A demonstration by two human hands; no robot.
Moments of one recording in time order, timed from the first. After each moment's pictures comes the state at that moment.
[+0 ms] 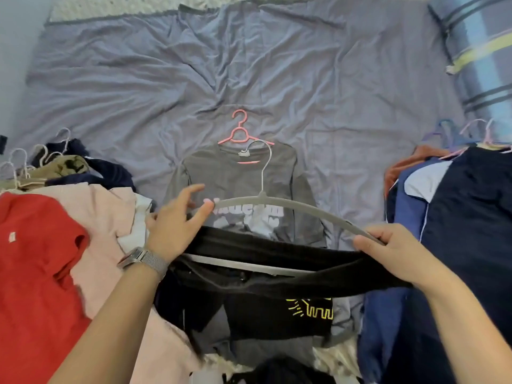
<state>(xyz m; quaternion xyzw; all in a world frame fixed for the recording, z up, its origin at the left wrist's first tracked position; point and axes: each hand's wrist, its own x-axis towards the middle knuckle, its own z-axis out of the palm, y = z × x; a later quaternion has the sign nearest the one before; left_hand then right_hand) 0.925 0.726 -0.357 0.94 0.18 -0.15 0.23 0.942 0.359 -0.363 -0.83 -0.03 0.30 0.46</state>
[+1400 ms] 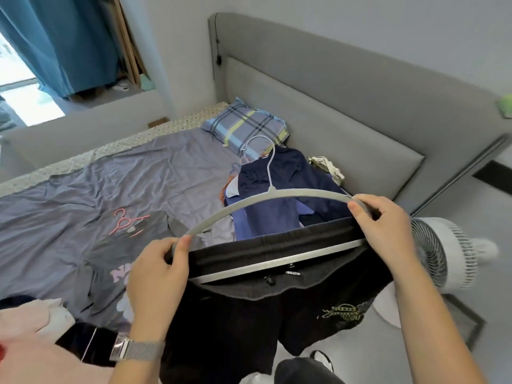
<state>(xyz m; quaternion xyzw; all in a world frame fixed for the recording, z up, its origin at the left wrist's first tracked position) 0.583 0.497 -0.110 0.90 -0.04 0.08 0.42 0.481 0.175 -0.115 -0.85 0.29 -0.27 0.34</state>
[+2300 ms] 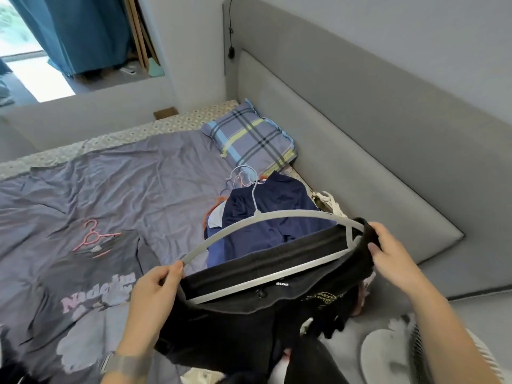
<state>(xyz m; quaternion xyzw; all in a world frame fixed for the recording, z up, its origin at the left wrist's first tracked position) 0.741 0.313 -0.167 0.86 0.09 -0.06 0.50 0.665 -0.077 -0.167 -0.87 0.26 0.01 0.41</state>
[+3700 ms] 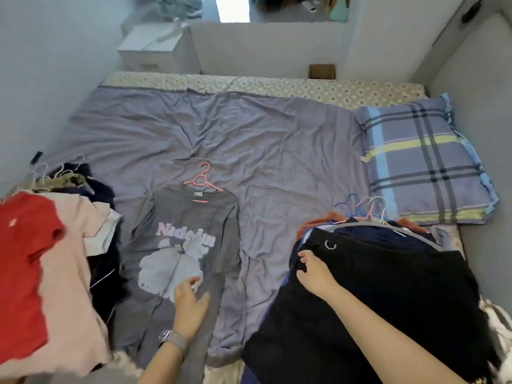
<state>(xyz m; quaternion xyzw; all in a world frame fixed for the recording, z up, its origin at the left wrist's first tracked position) 0.831 0.419 -0.346 0.80 0.42 -0.08 0.42 0.990 0.170 -0.369 -0.87 -0.04 0.38 0.31</state>
